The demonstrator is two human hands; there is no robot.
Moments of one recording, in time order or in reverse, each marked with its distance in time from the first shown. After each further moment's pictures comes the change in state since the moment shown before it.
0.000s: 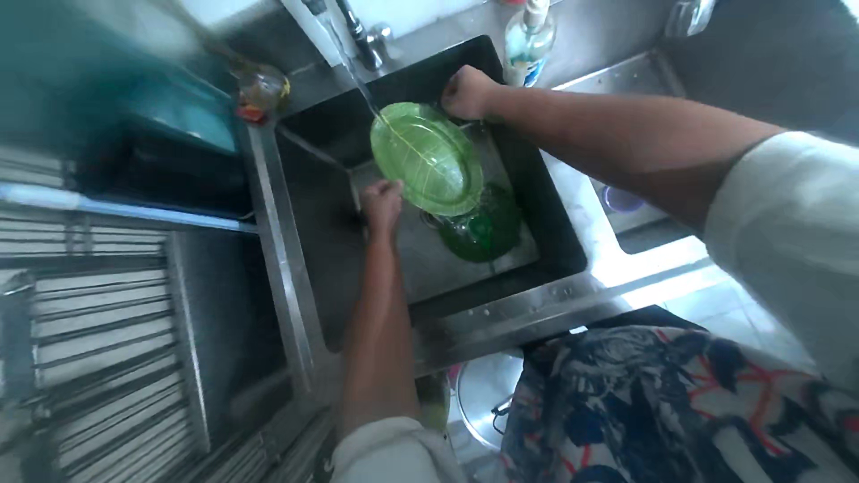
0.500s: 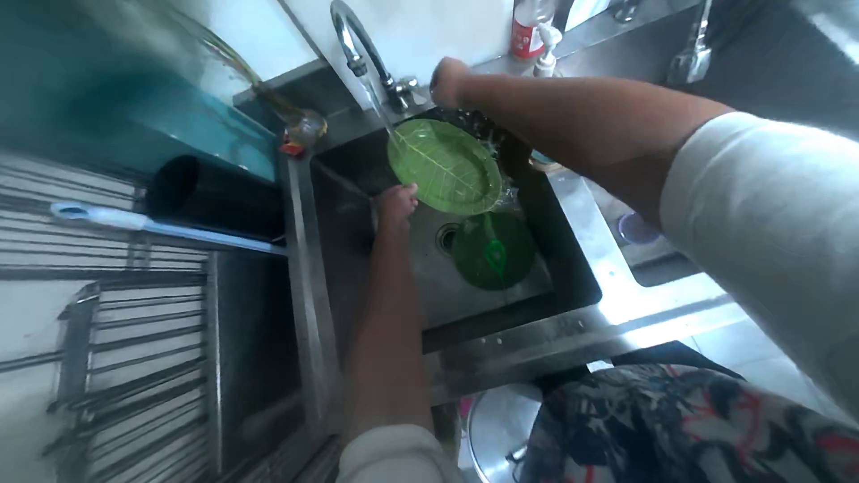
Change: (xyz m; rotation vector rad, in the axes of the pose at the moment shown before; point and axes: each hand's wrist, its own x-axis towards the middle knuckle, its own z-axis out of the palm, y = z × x) left_hand 0.024 0.046 -0.006 -0.176 -0.064 -0.099; right_hand 0.049 -0.069 -0.040 -0.161 0.053 -0.069
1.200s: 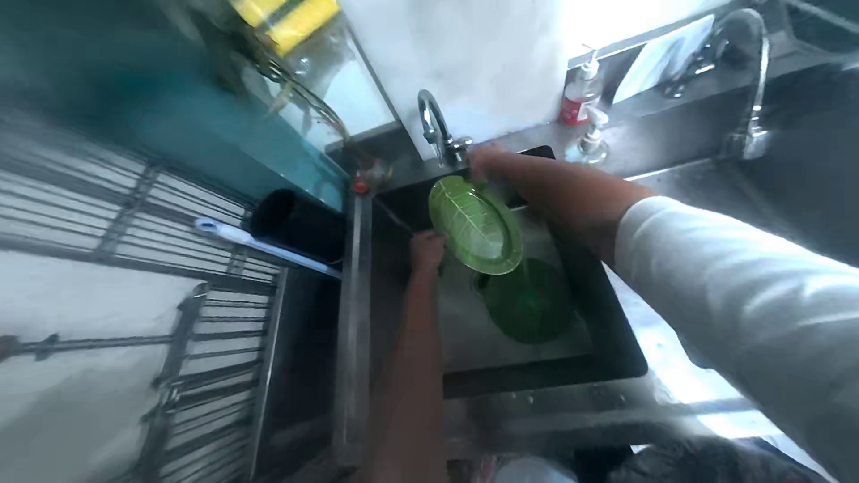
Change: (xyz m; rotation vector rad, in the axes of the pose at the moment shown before) left_hand -0.017 0.013 -0.032 0.215 0.060 0.022; right_hand 0.032 -0.019 0.031 -0.417 -0.141 -0.155
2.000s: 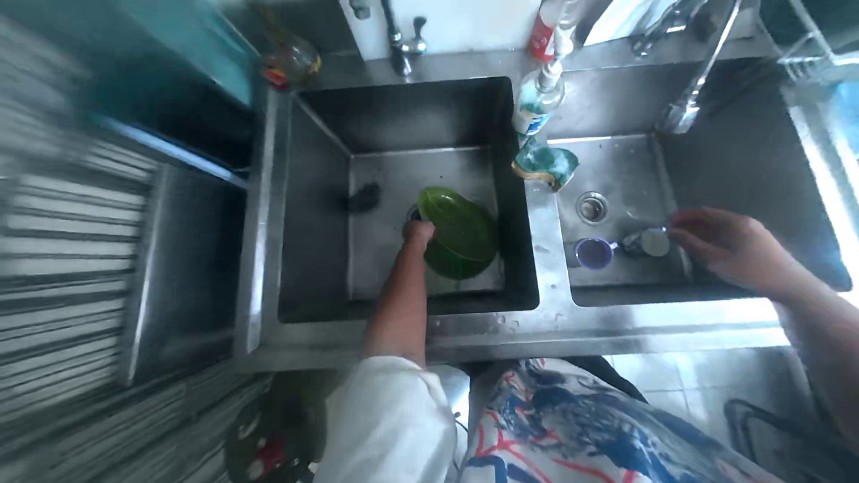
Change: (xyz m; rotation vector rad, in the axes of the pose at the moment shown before) left_hand -0.024 -0.088 0.143 0.091 -0.159 -0.453; right_hand -0.416 0.228 0.062 0.428 0.206 0.245
